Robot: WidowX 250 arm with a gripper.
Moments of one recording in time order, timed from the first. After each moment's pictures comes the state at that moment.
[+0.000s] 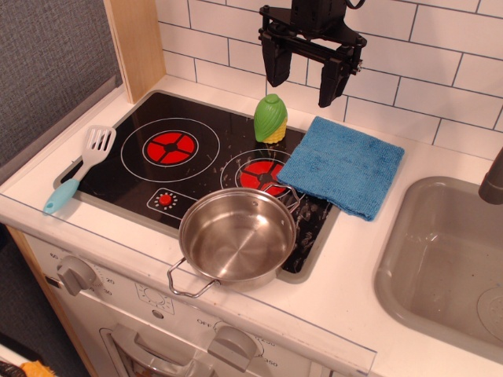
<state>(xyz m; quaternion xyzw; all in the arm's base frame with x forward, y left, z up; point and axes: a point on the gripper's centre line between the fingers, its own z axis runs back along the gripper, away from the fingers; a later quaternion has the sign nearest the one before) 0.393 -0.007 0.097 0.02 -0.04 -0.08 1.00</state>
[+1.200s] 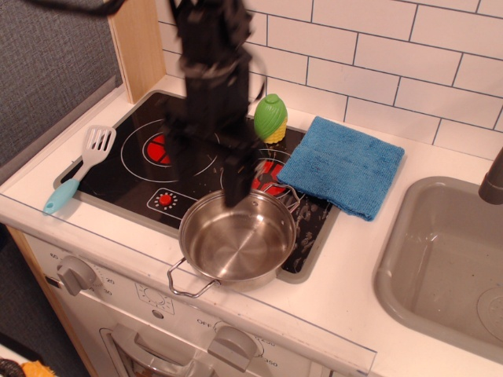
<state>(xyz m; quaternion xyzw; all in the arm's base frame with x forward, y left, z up) 0.263 0.027 0.063 -0.01 0.02 -0.07 1.00</state>
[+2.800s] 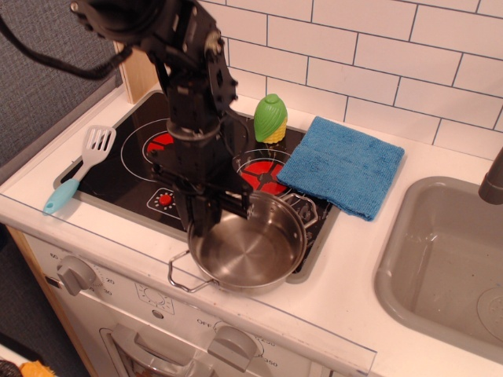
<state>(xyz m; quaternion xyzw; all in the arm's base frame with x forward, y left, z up) 0.255 0.038 0.027 0.01 0.01 -0.02 1.00</state>
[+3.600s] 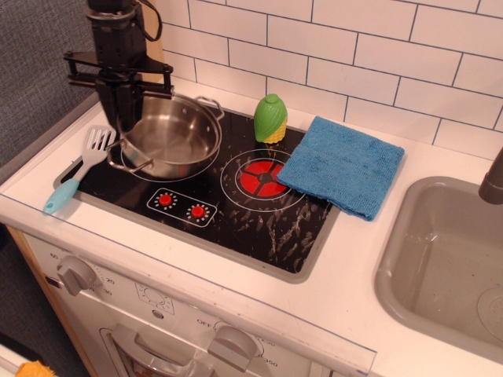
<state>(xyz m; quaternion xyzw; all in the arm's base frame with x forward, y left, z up) 0.309 0.151 0.062 0.02 0.03 0.14 0.99</state>
